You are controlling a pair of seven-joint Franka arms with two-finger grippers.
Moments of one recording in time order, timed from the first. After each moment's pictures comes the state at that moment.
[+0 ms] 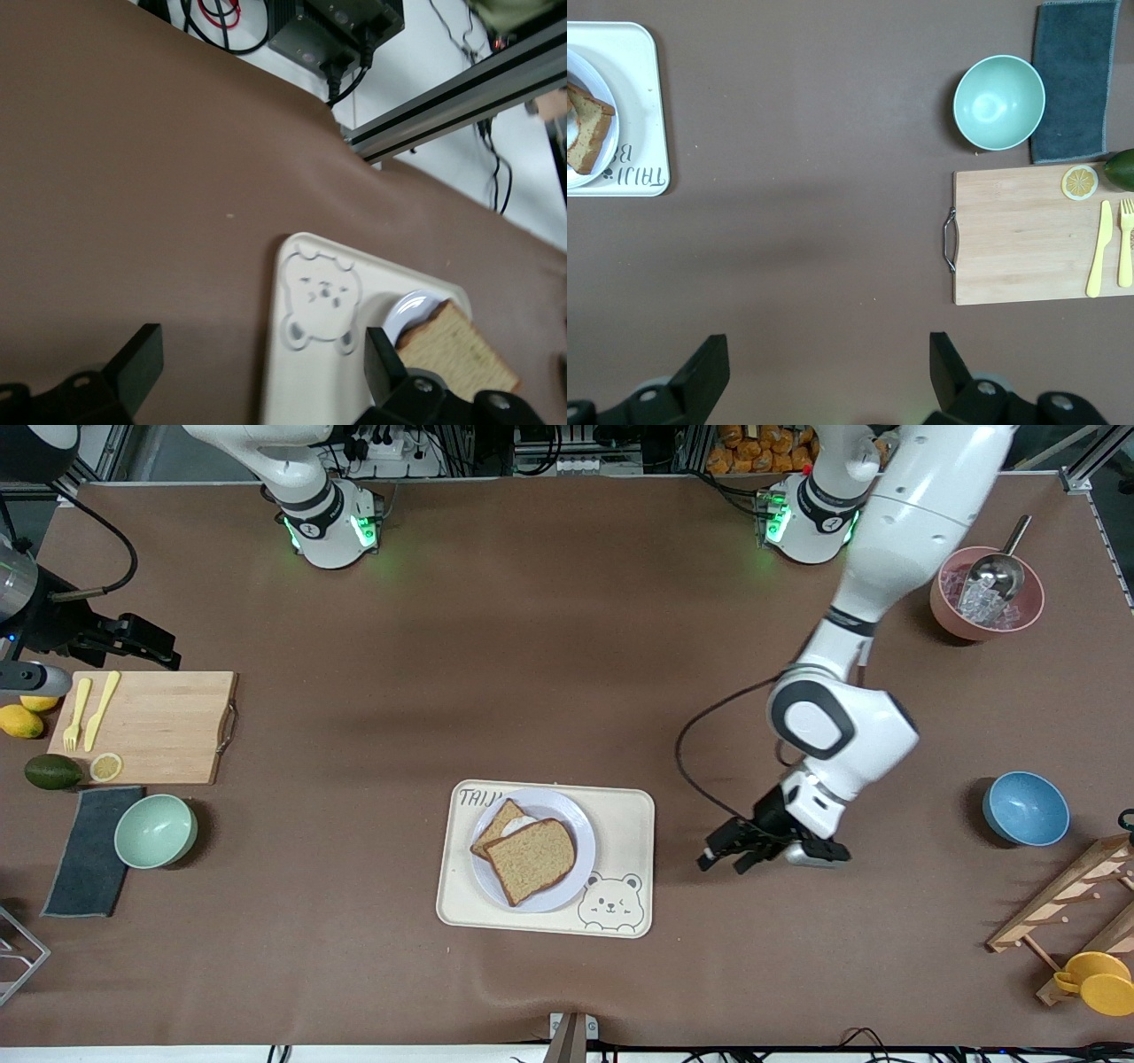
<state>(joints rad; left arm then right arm) -0.13 0.63 -0.21 -1.72 -1.22 2.78 0.69 -0.03 0.01 0.06 -1.58 0.01 1.50 0.09</state>
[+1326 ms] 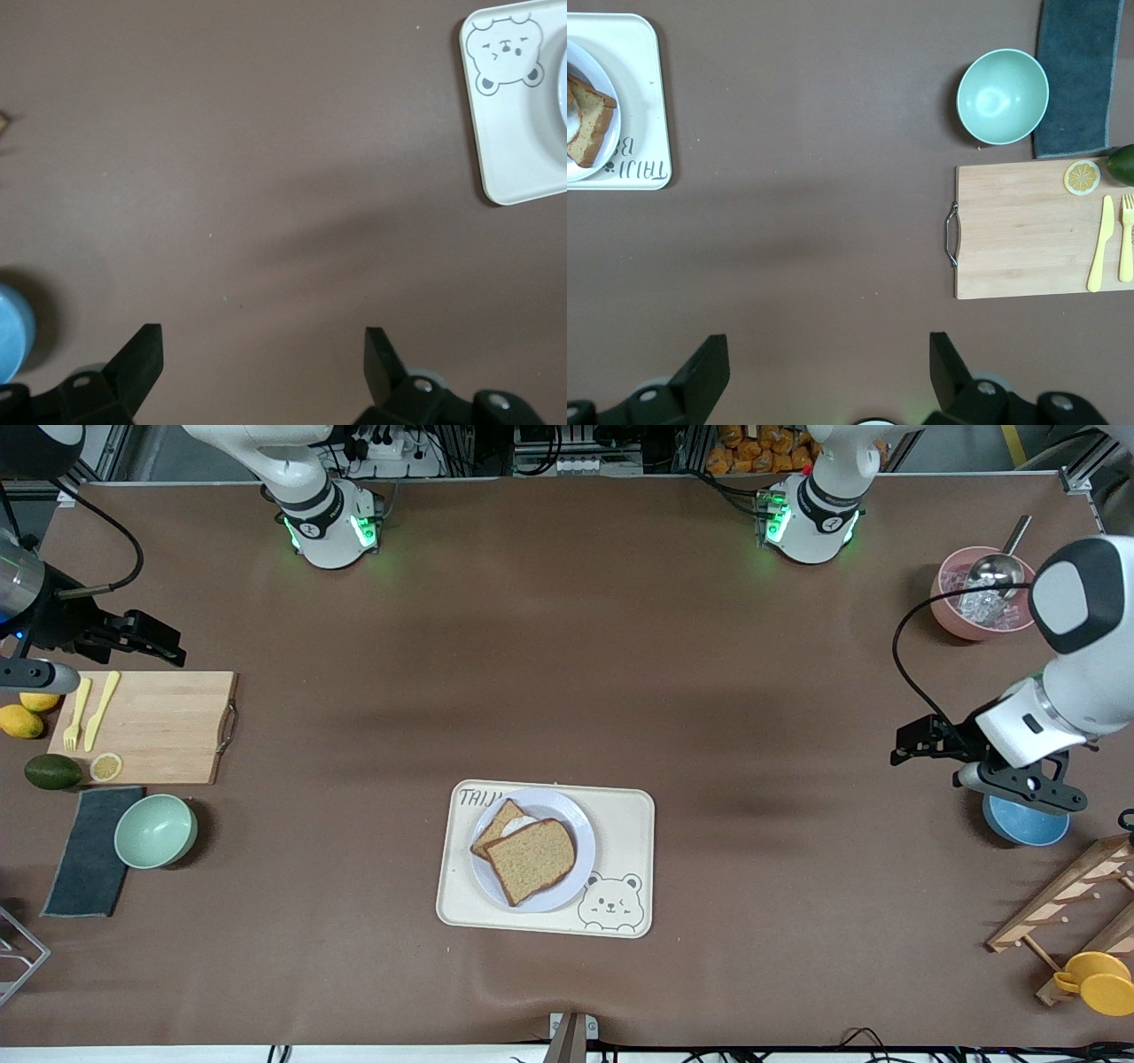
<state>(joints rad) 0.16 0.16 -0.24 -1.74 -0.09 1.97 0.22 -0.02 0.01 0.06 -1.57 0.01 1.48 0.09</state>
